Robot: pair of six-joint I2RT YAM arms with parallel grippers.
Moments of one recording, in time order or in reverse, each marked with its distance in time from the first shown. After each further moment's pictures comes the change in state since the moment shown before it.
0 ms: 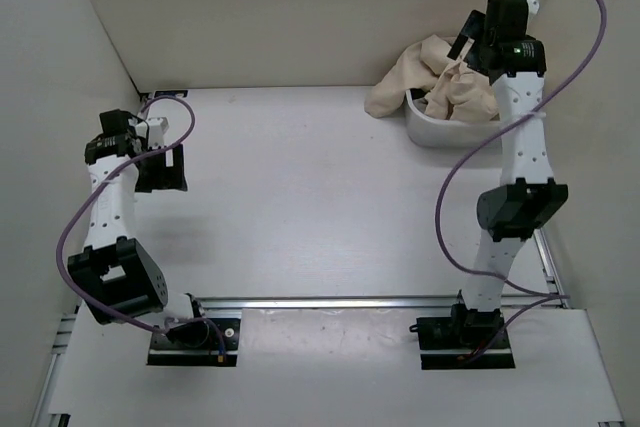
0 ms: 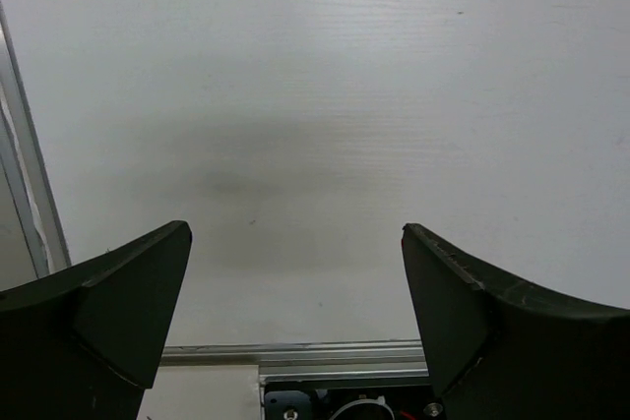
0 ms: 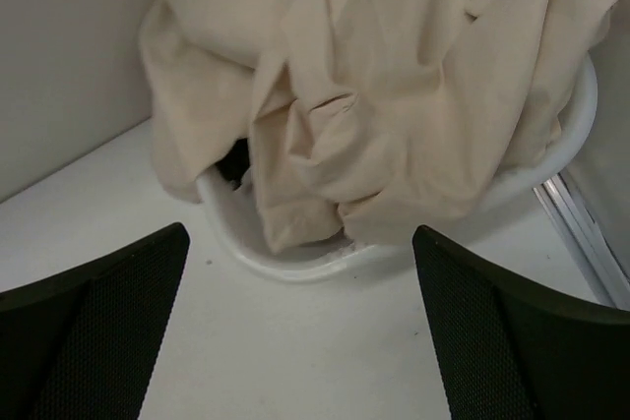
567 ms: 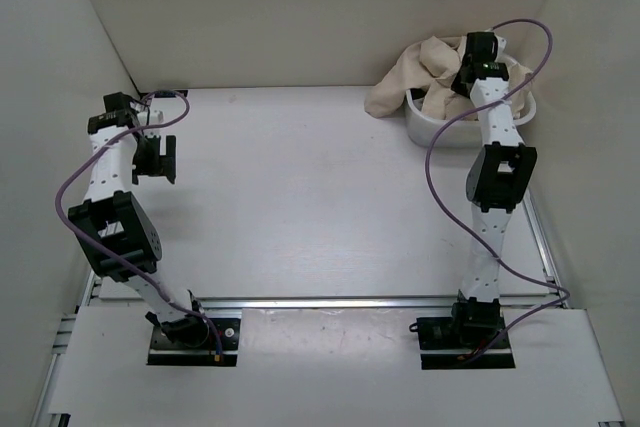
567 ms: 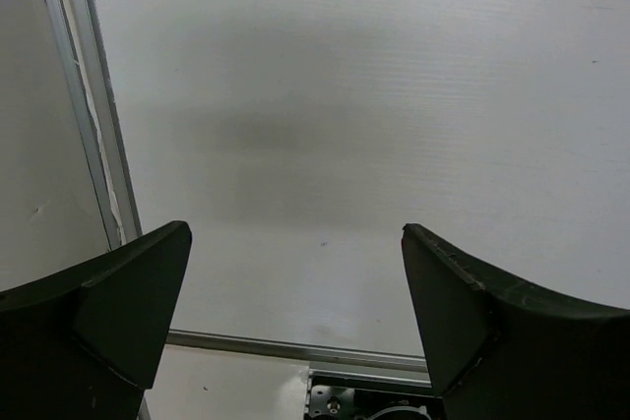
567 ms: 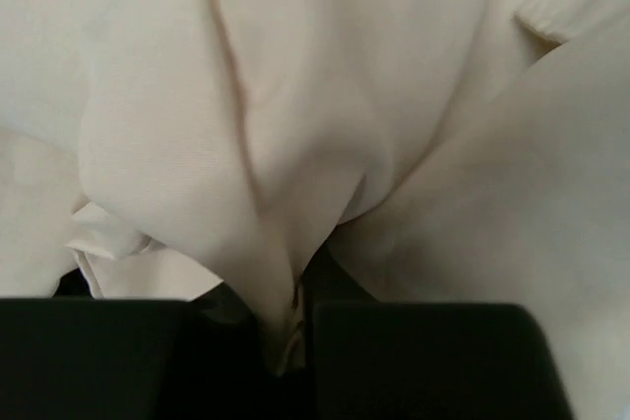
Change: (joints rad) left arm 0.000 0.284 0.225 -0.052 -0.174 0.023; right arm -0.092 0.446 0.008 0.257 -0.026 -0.068
